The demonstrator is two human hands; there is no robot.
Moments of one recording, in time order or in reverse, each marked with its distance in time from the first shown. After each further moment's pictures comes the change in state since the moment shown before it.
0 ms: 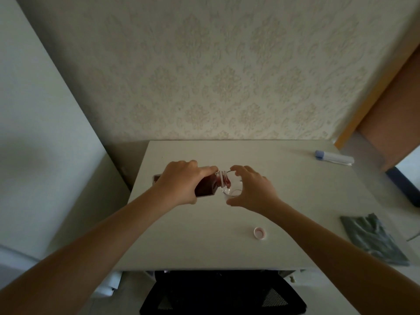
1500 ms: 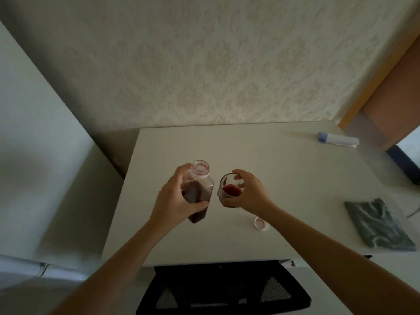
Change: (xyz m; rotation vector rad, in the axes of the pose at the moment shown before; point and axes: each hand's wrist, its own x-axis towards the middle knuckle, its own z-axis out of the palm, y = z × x) left_hand -0.010 0.015 0.103 -0.962 0.253 -0.316; right_hand 0.017 0.050 0.071 0.354 -0.017 0.177
